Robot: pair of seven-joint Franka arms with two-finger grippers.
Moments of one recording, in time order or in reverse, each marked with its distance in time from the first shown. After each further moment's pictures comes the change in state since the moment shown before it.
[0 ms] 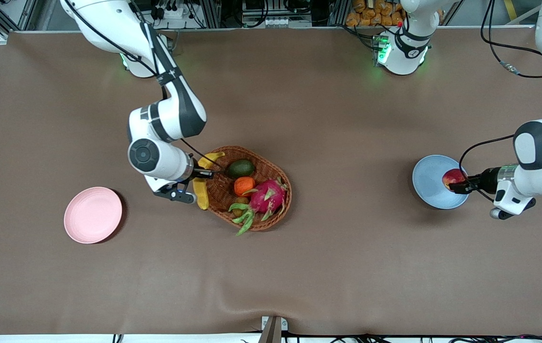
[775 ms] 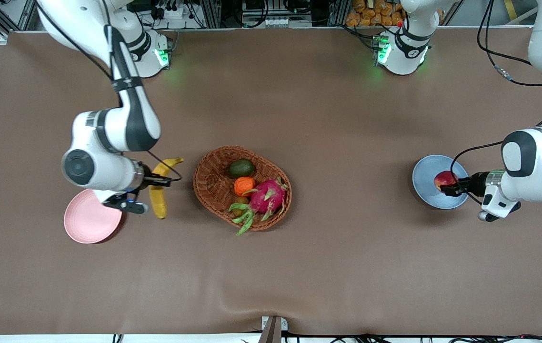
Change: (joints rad) left arm -0.001 0.065 -0.001 -0.001 0.000 0.037 0.000; right arm -0.013 -0.024 -0.238 0.035 -0.001 -0.154 -0.232
